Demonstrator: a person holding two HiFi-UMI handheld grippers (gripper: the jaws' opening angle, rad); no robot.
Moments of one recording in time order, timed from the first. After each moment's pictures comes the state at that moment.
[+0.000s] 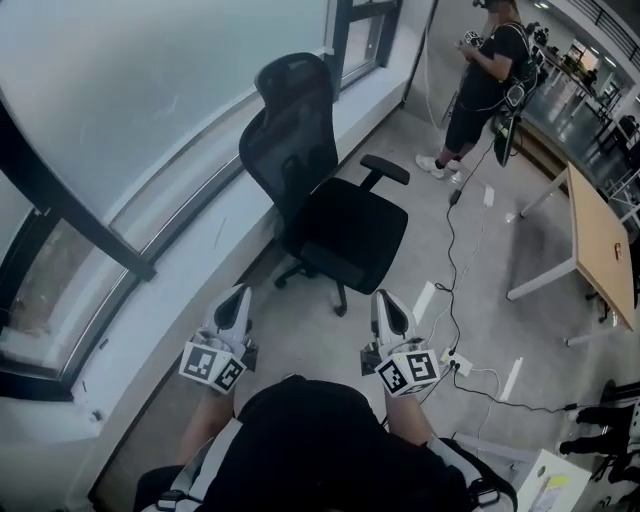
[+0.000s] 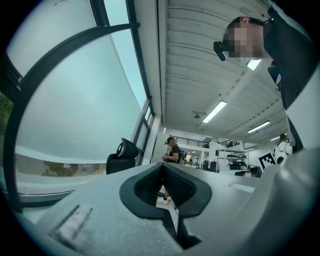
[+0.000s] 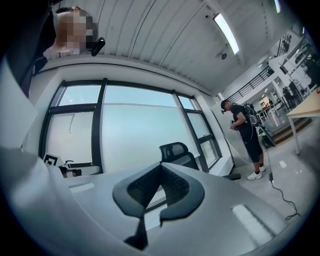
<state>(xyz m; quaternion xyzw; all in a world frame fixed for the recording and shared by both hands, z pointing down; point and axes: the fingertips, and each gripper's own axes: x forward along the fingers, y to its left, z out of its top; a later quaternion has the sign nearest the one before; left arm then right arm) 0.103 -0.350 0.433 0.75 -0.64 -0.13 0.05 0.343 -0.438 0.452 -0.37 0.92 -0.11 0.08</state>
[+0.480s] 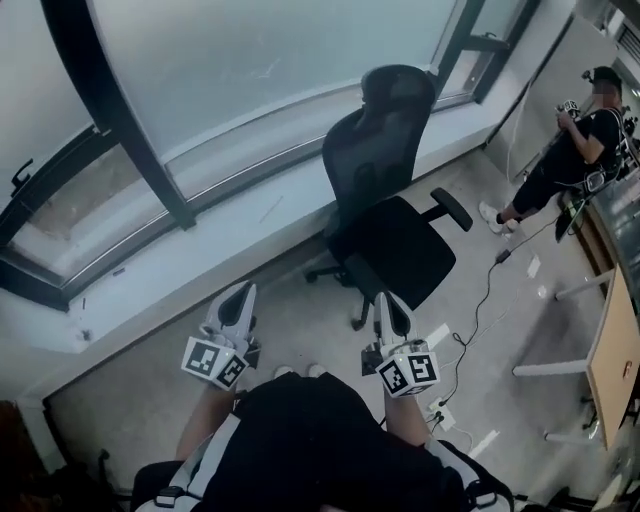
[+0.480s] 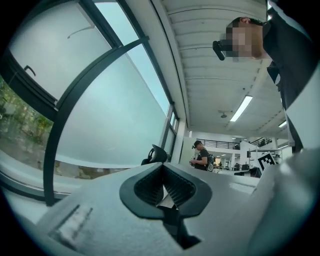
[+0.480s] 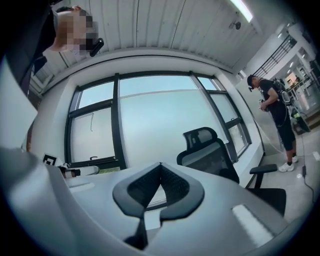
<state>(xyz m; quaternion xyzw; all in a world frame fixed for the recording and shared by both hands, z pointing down) 0.044 -0.309 0.446 0.63 -0.76 -0.14 0.05 0.238 -0.474 0.464 -0.21 0.97 -0.14 0.04</state>
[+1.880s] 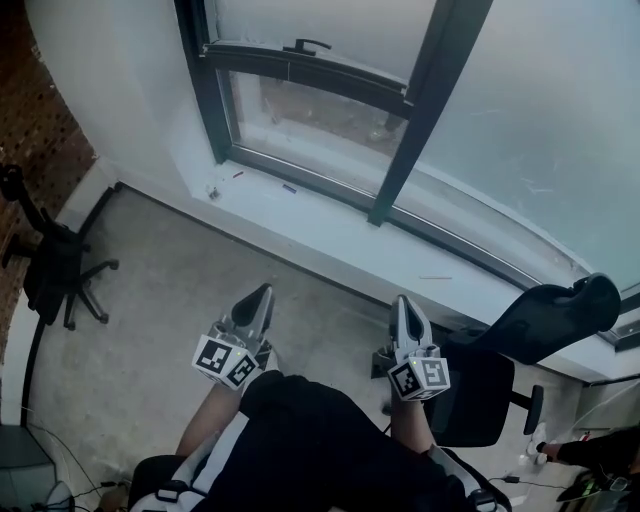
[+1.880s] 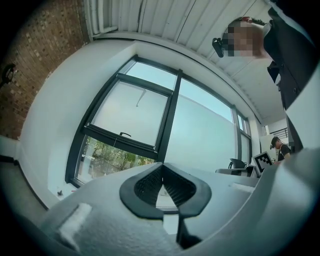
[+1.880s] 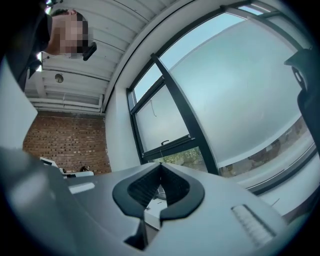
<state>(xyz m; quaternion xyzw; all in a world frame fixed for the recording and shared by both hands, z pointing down) -0.005 0.003 0.465 0.23 -0.96 -0.14 -0.02 -0.030 -0.261 0.475 0.23 0.96 -0.17 -0.02</state>
